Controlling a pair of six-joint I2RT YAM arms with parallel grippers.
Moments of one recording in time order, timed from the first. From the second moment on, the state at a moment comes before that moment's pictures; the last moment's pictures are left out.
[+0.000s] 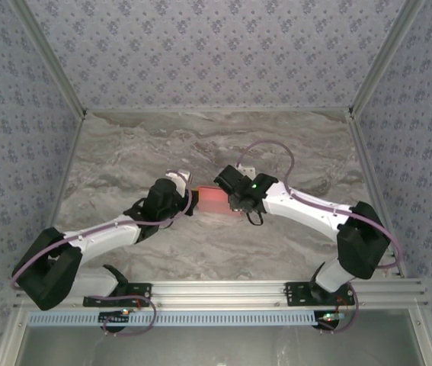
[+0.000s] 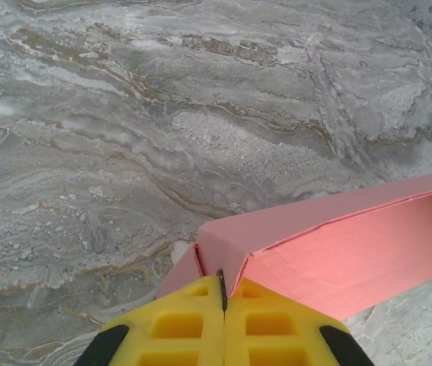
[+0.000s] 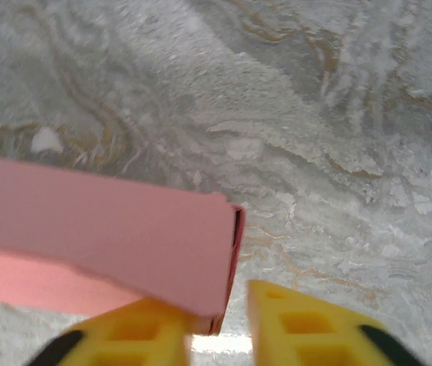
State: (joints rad) left arm -0.70 1.28 0.53 0.24 0.01 -0.36; right arm 0.87 1.54 1.17 -0.82 0.35 0.75
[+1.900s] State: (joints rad) left arm -0.62 1.05 0.46 0.16 0.15 -0.36; right arm 0.82 1.44 0.59 0.40 0.01 -0.91
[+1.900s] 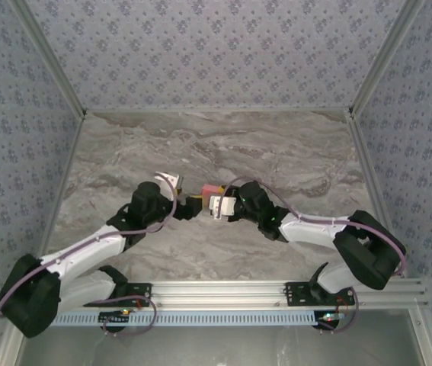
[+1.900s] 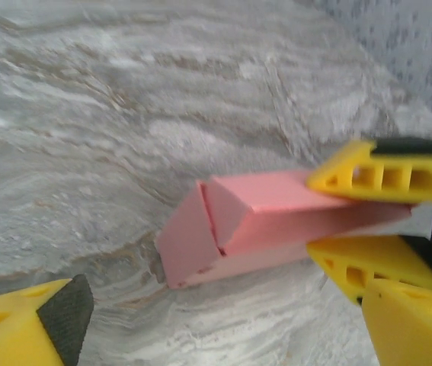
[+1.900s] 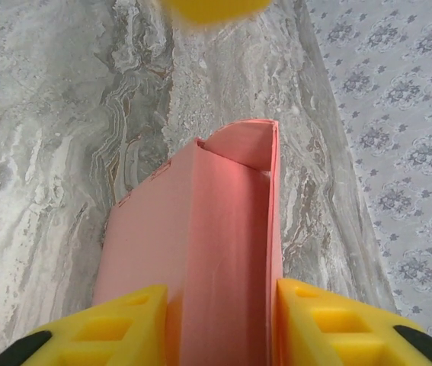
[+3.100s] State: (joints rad) left arm -0.50 1.60 0.74 0.28 0.51 -0.64; right arm 0.67 1.46 0.58 0.42 -0.26 -0.89
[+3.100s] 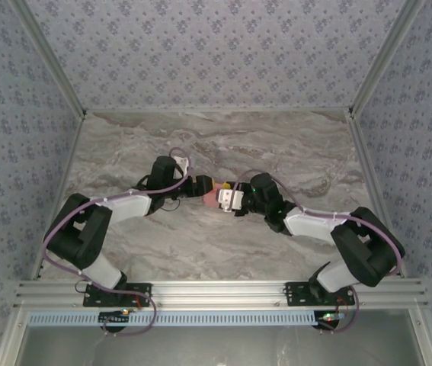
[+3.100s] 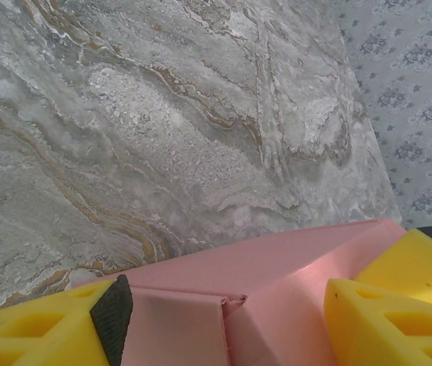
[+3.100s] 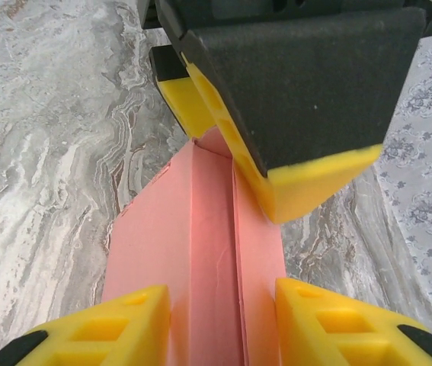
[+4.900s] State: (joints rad) left arm -0.47 1.63 0.65 0.47 0.54 -0.69; right arm 0.37 1.42 0.50 0.51 -0.69 0.15
